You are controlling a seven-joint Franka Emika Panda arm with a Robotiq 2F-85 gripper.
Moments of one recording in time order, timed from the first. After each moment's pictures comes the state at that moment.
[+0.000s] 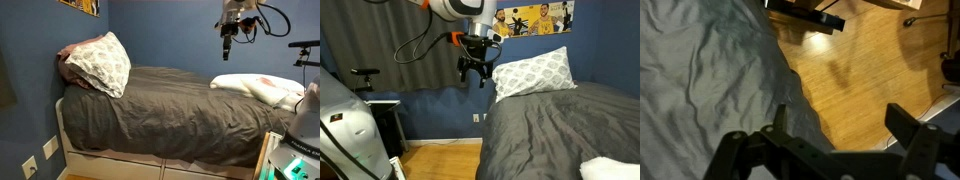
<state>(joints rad) 0.02 -0.39 -0.23 -2.20 0.00 1.61 -0.43</state>
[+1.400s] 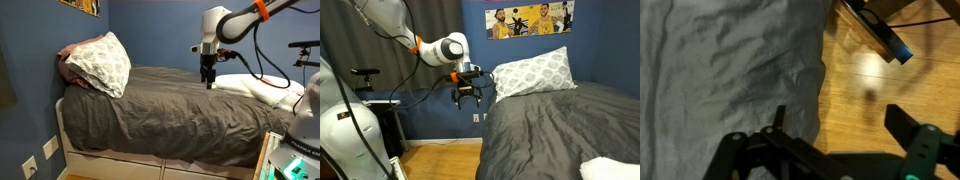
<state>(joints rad) 0.12 -0.29 0.00 -2.51 -0.24 2.14 -0.51</state>
